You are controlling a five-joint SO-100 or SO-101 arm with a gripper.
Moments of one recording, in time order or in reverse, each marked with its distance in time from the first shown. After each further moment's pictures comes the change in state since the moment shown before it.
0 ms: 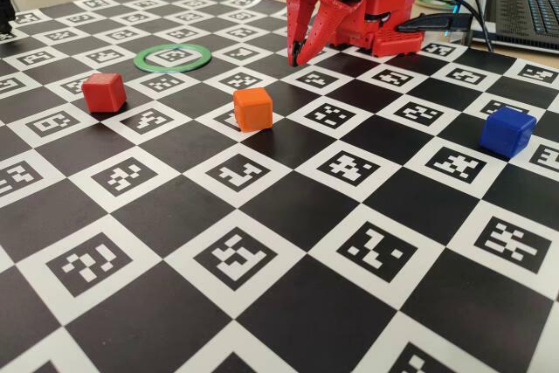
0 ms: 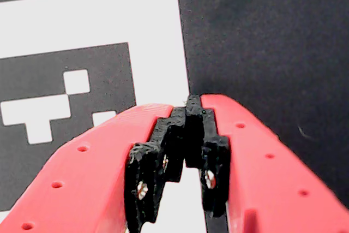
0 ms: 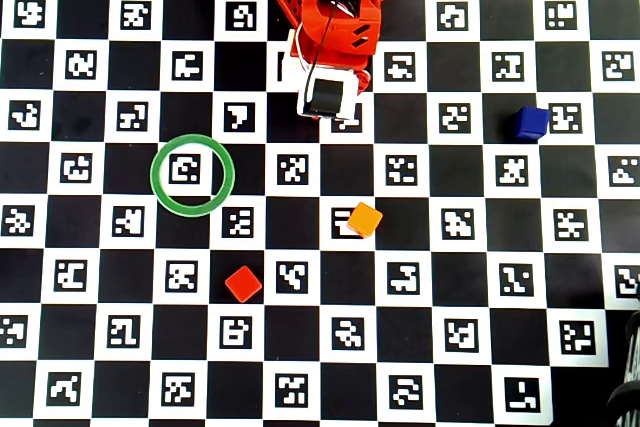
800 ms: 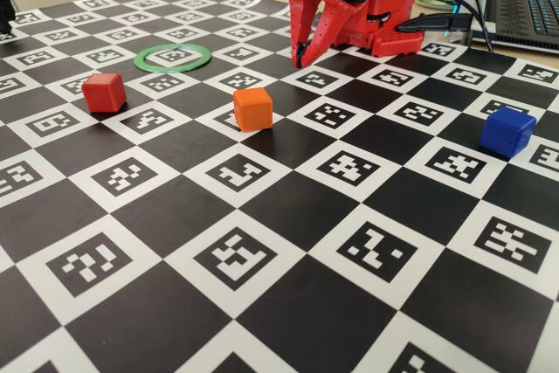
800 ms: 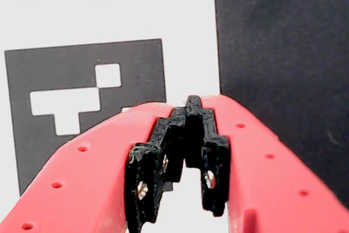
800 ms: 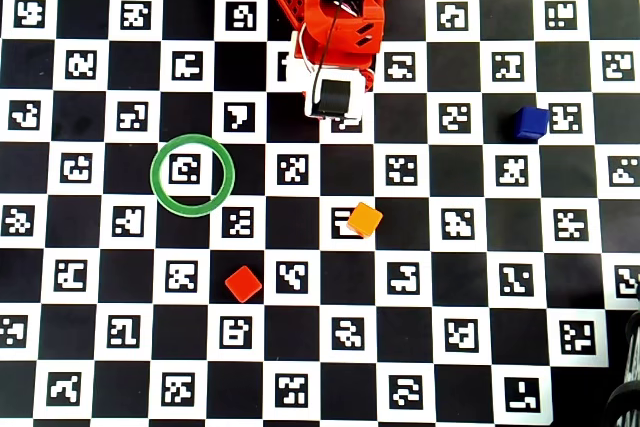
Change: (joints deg) arm -3.0 -1.3 0.0 -0.2 0.1
